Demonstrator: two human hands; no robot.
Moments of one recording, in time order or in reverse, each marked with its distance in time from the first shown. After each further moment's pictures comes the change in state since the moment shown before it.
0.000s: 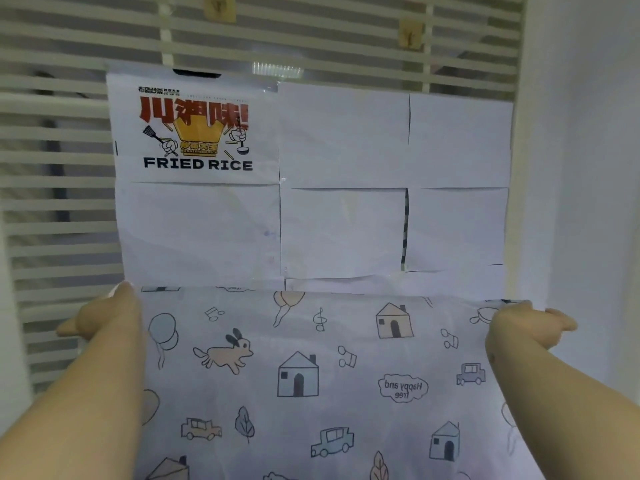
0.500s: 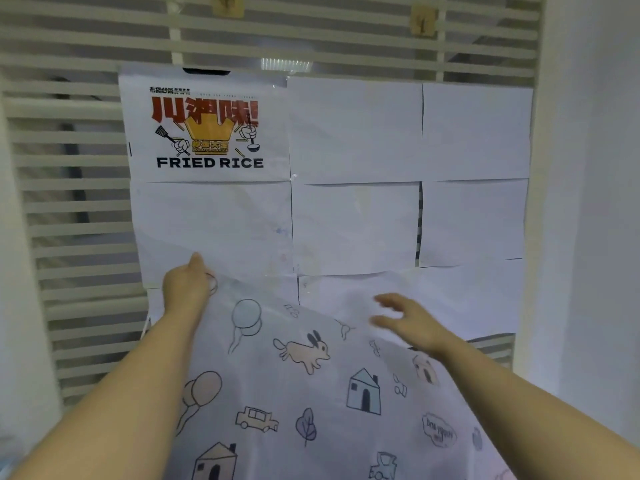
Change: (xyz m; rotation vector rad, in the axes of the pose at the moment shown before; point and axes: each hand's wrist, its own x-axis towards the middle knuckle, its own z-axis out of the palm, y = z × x) left_hand -0.076 0.014 0.025 0.287 -0.335 0.400; right_hand -0.093 0.041 0.015 -0.661 -1.424 -0.635
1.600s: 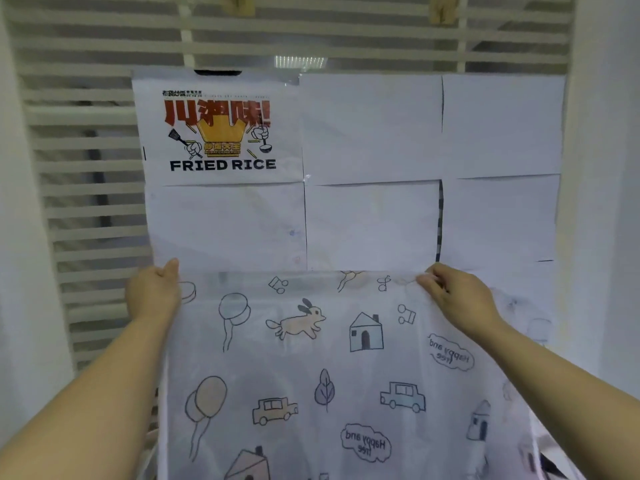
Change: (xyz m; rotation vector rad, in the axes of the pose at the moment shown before) left_hand 0.055 -0.028 -0.039 0.358 0.179 0.187; right_hand 0.031 0.006 -0.039 -0.375 0.423 -0.224
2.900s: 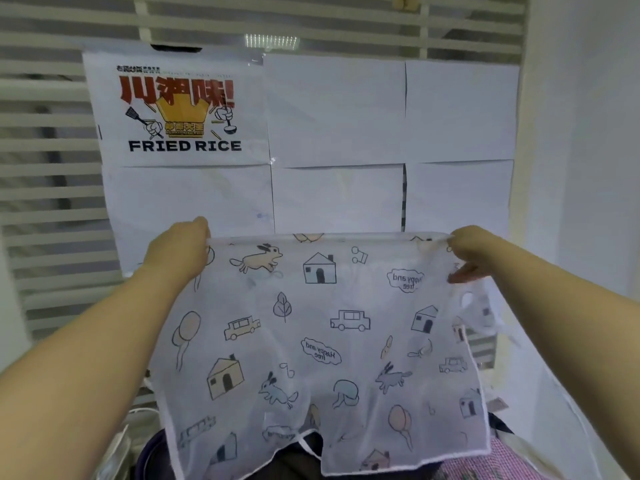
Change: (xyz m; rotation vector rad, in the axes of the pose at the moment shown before) left_hand -0.028 0.067 0.024 0.686 -0.285 0.598; right_hand 0.031 0.012 -0.081 -0.034 -0.304 0.634
